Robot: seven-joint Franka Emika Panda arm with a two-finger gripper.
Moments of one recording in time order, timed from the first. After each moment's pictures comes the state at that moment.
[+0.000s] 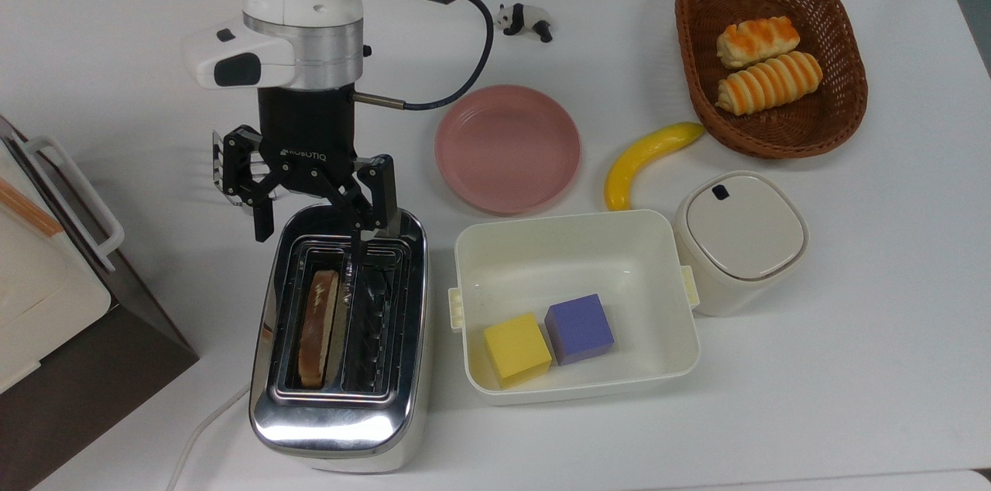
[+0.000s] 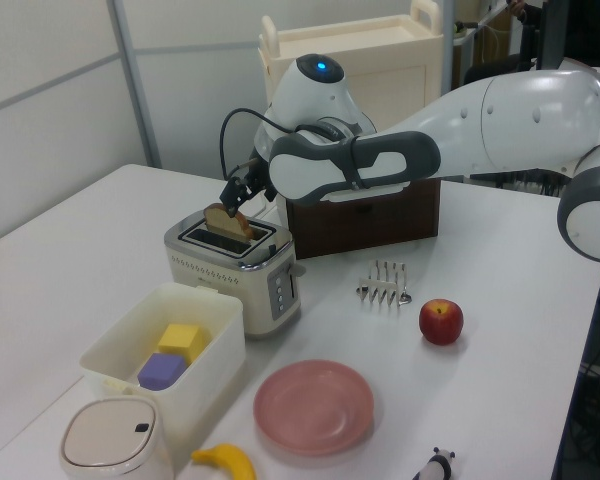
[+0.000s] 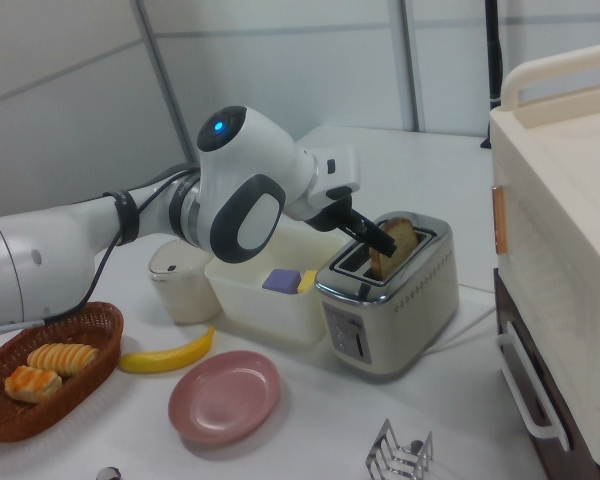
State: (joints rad) arm 0.17 0.46 -0.30 -1.44 0.11 2.51 0.15
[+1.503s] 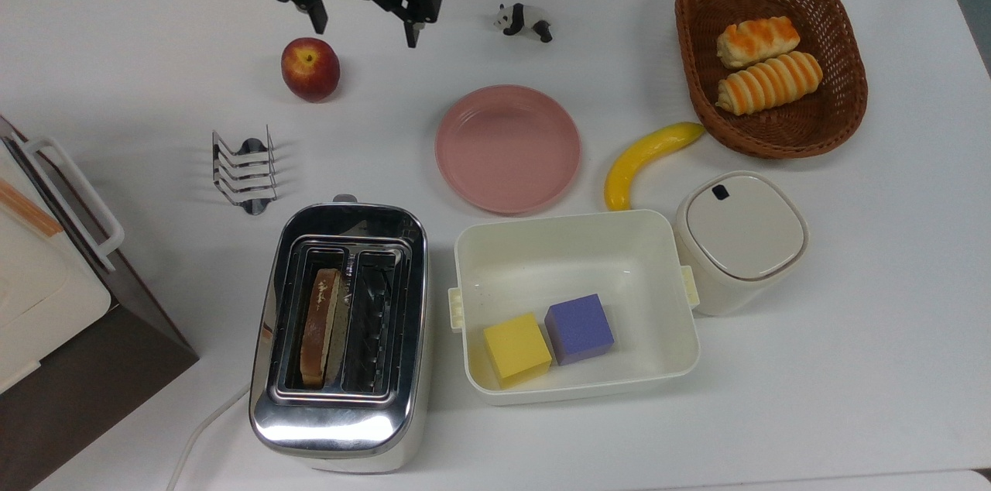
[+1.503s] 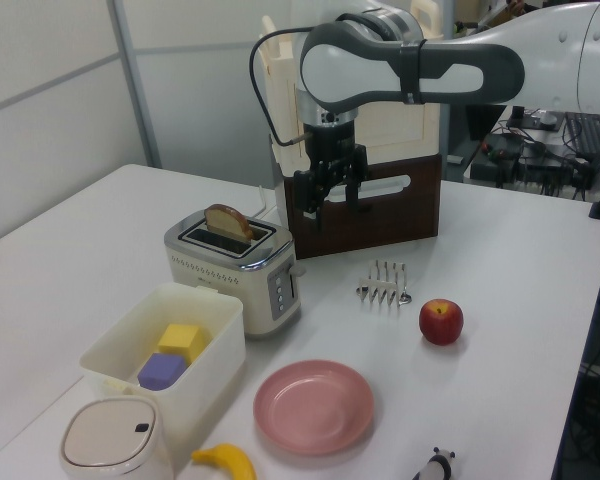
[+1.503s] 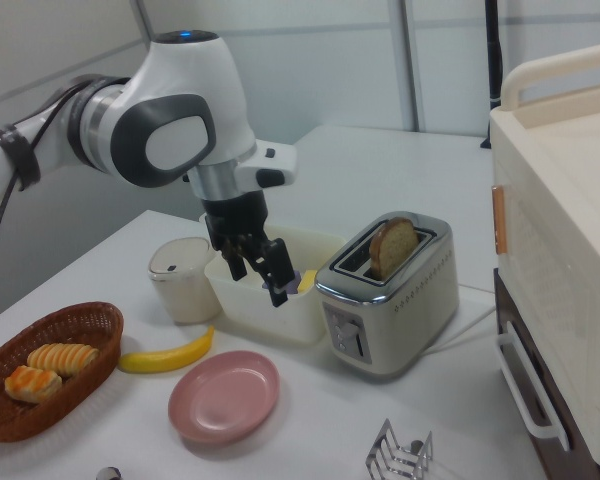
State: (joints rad) arm 0.17 0.20 -0.26 -1.43 0.07 1.61 0.07
